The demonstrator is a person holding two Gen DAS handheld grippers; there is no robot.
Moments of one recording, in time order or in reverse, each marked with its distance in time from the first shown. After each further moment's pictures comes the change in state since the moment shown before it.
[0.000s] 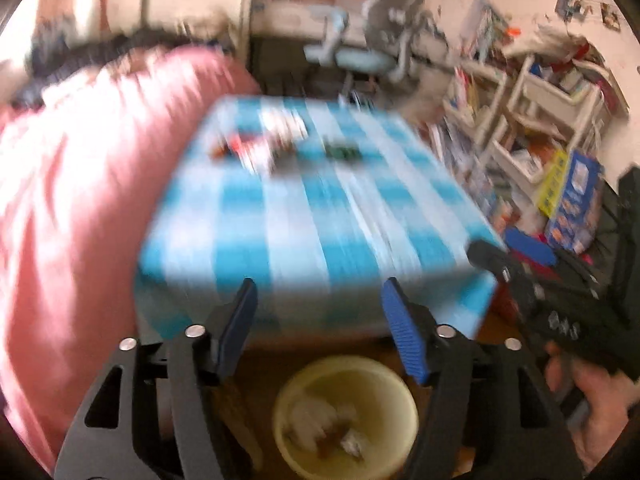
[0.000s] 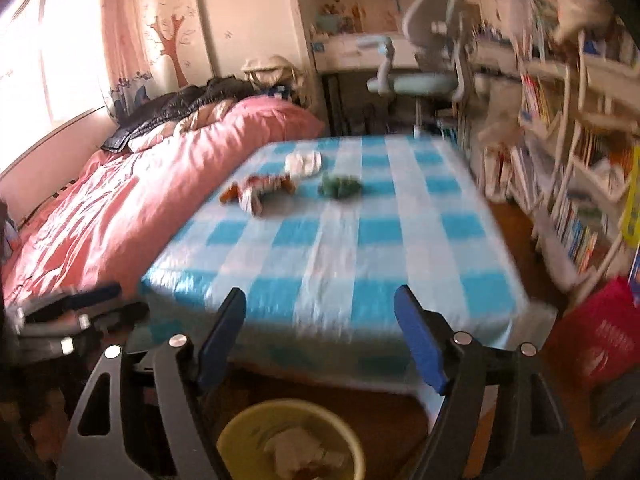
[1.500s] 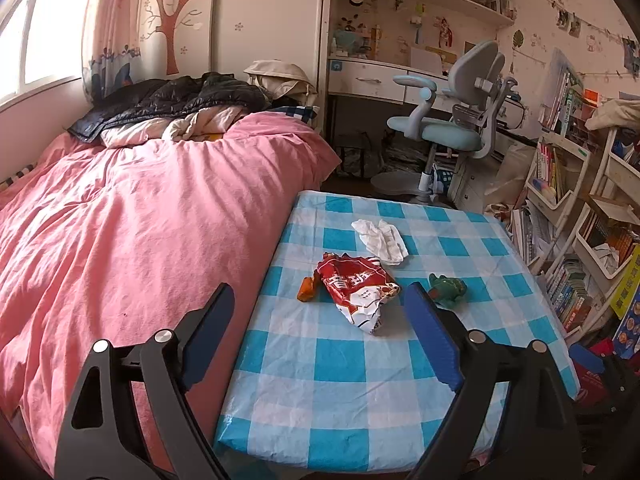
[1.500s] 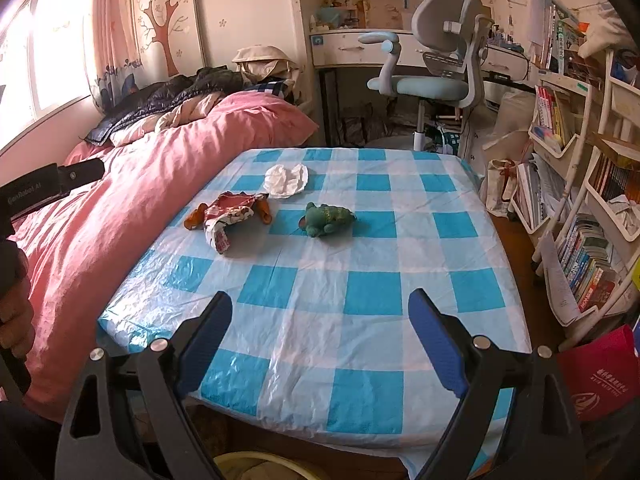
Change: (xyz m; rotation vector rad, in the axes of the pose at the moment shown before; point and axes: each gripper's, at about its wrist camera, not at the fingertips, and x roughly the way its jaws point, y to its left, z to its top) left arm 0.055 0.069 0.126 -0.091 -0.152 0.233; right arm 0.074 -0.010 0.051 -0.028 0.045 -0.029
